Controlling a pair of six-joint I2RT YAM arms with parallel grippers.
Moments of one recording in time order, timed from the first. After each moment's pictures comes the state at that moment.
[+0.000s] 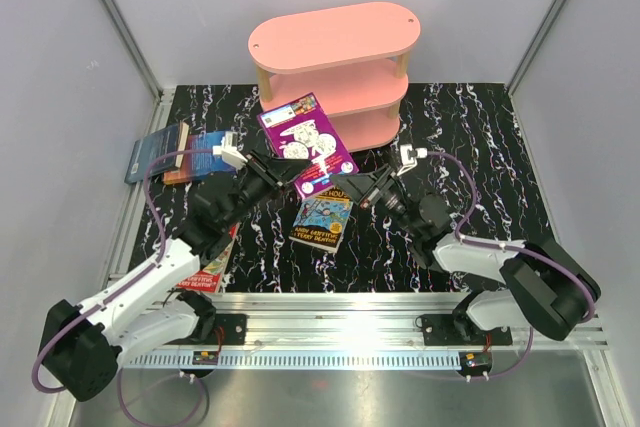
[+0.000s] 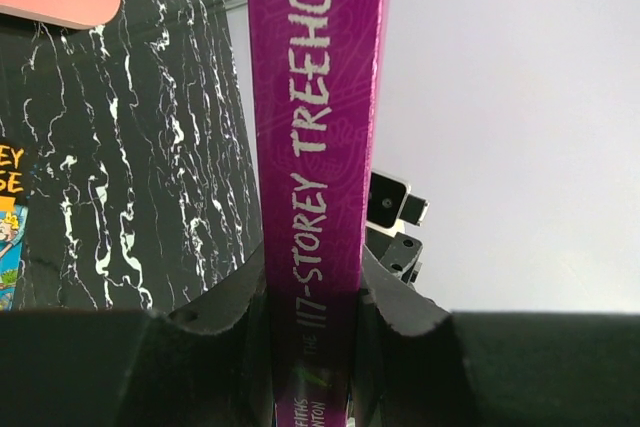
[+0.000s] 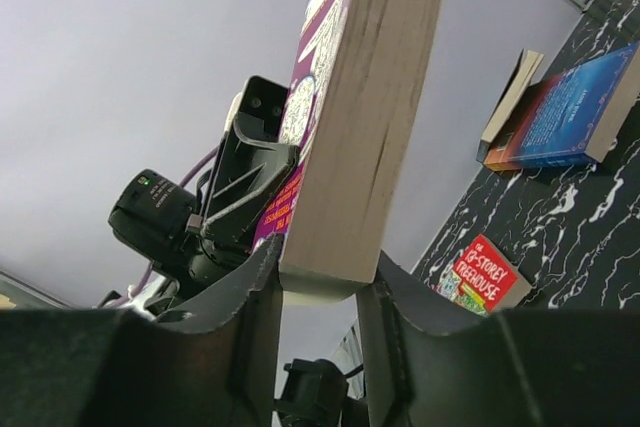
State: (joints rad) left arm -0.61 0.95 0.62 0.34 0.10 -1.28; right arm 0.69 1.34 0.42 1.28 -0.19 1.16
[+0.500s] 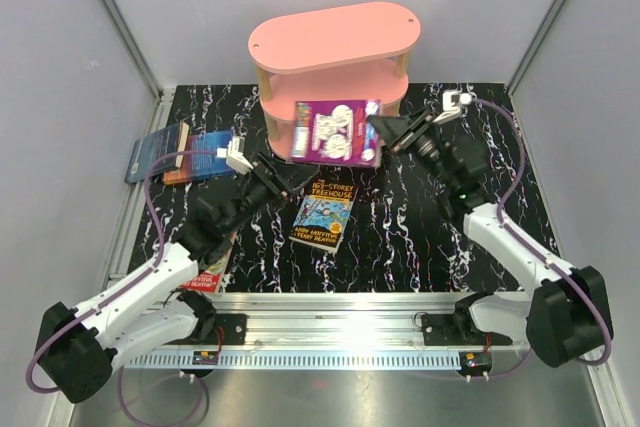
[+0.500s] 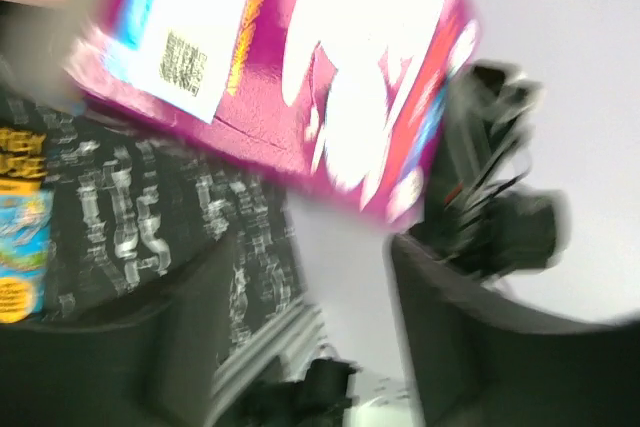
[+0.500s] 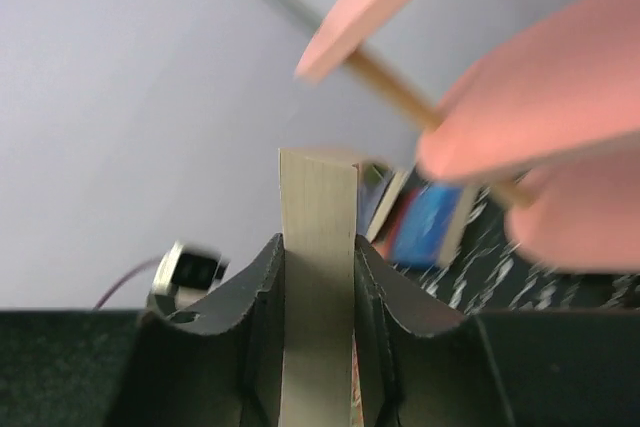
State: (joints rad) left arm -0.65 0.92 0.61 0.29 0.08 -1.19; right arm 0.41 1.21 0.76 0.71 -0.32 1.01
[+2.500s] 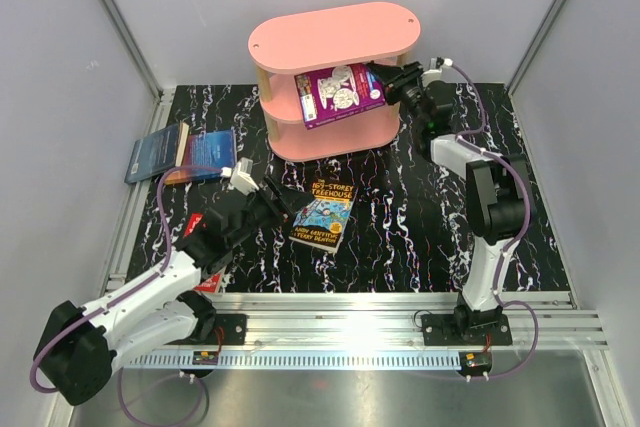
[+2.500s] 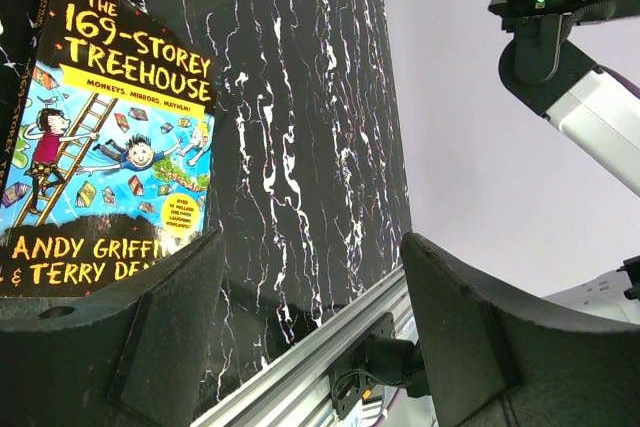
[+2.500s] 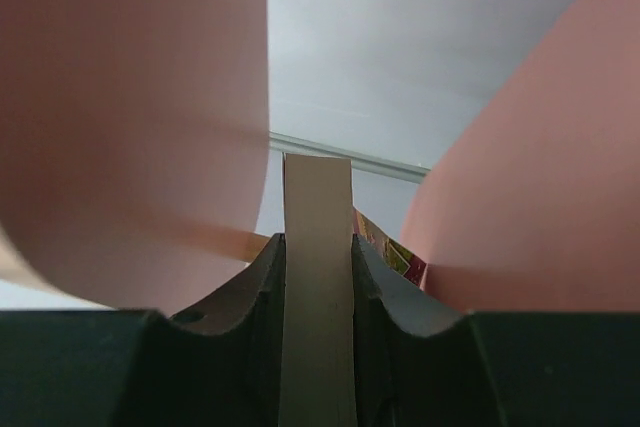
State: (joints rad) left arm -0.65 0.91 0.46 0.18 0.07 -1.08; right arm 0.20 1.97 1.33 0.88 -0.33 1.45
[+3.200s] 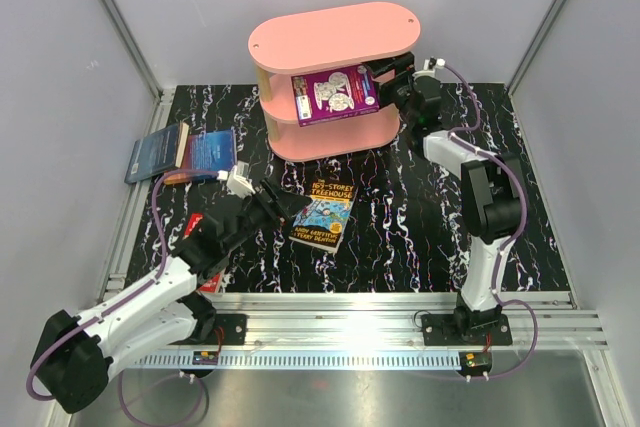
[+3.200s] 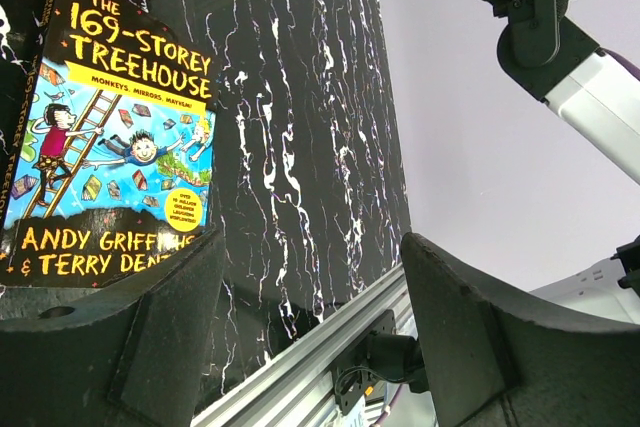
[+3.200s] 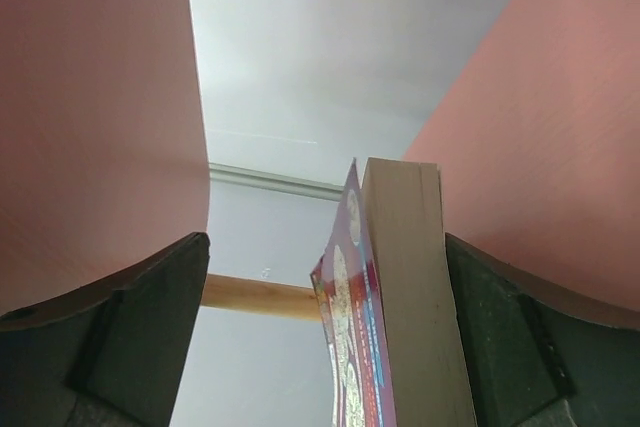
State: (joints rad) left arm -0.65 0.84 0.43 0.17 0.06 -1.07; right arm 0.26 2.00 1.39 0.71 -0.19 1.36
